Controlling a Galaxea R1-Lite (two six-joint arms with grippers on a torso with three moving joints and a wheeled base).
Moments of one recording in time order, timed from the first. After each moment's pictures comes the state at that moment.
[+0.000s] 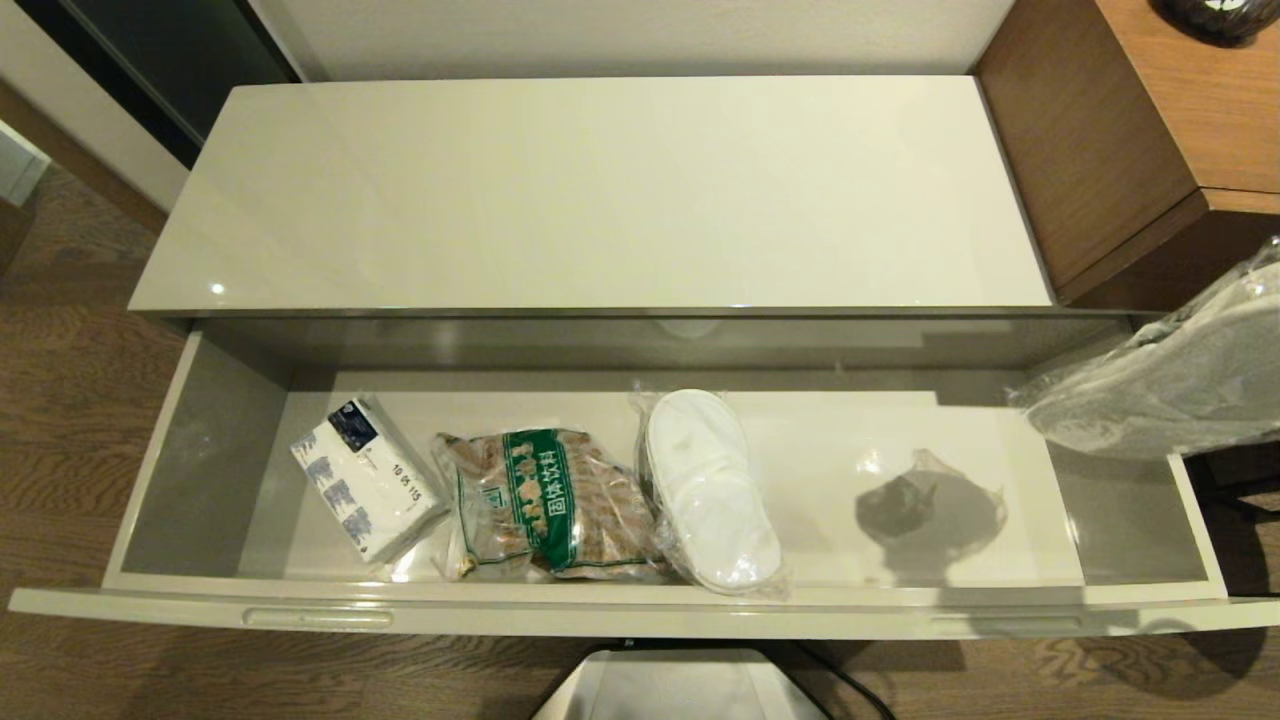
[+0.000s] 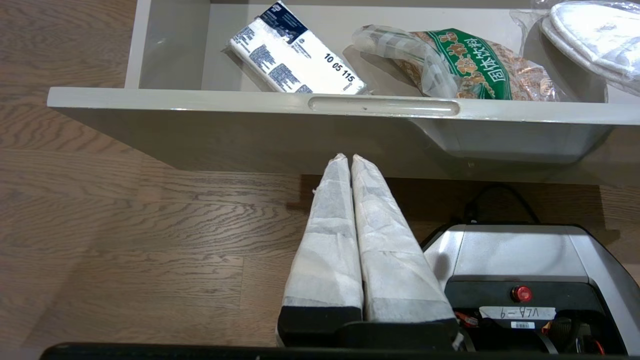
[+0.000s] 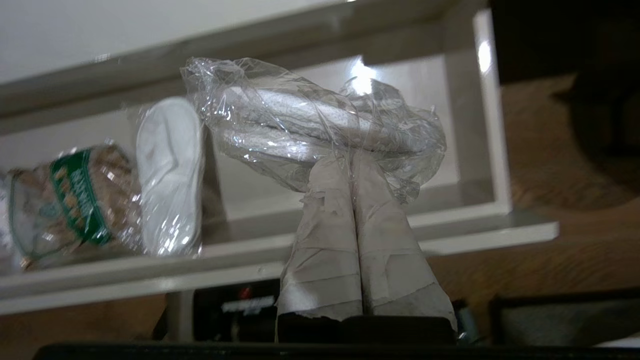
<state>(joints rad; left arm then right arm) 0.01 0.00 0.00 0.01 0.00 0.01 0.40 0.97 -1.24 0.61 -0.43 0.34</state>
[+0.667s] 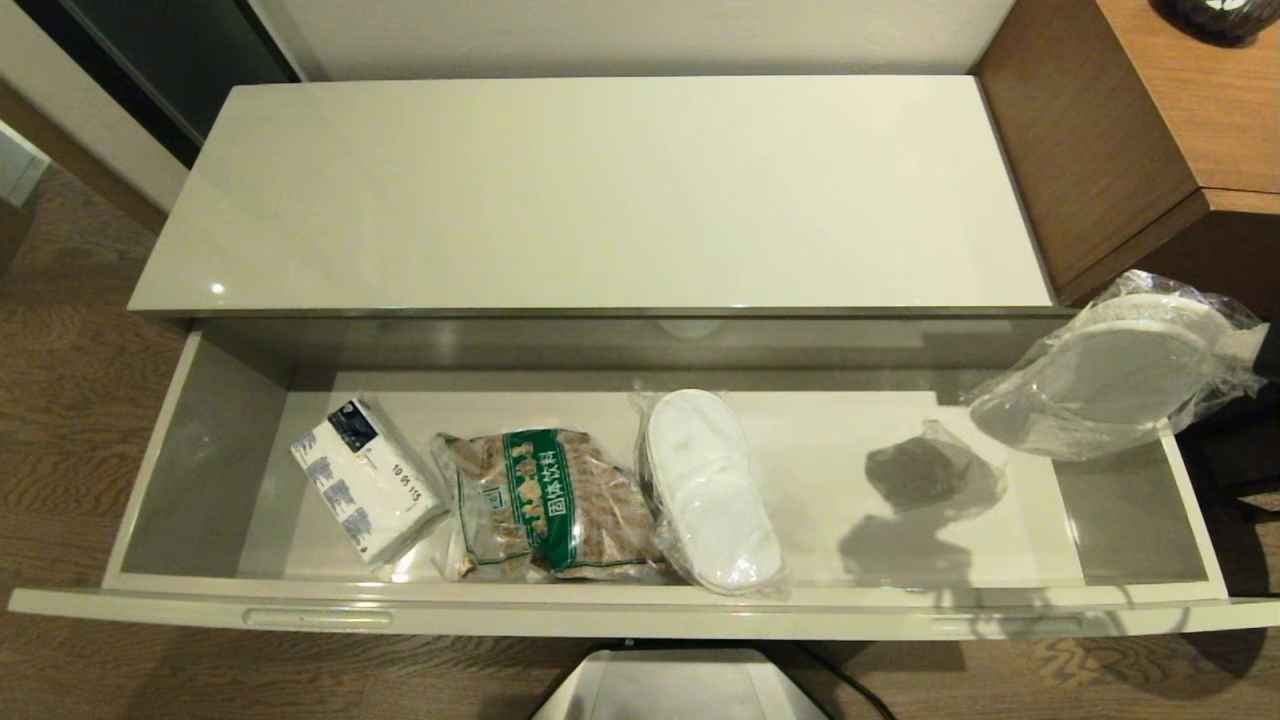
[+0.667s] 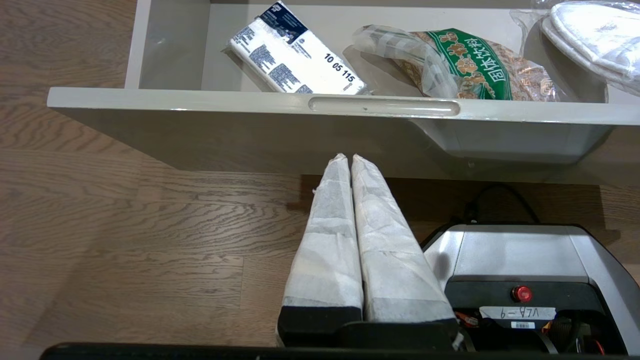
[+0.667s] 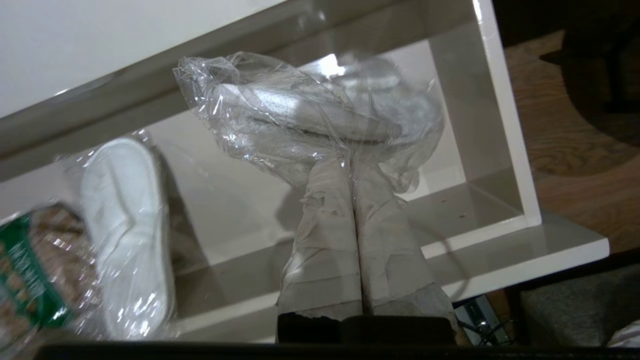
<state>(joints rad) 0.01 0.00 0.00 0.01 0.00 0.01 0.23 1.19 -1.09 0.33 -0.36 0.41</state>
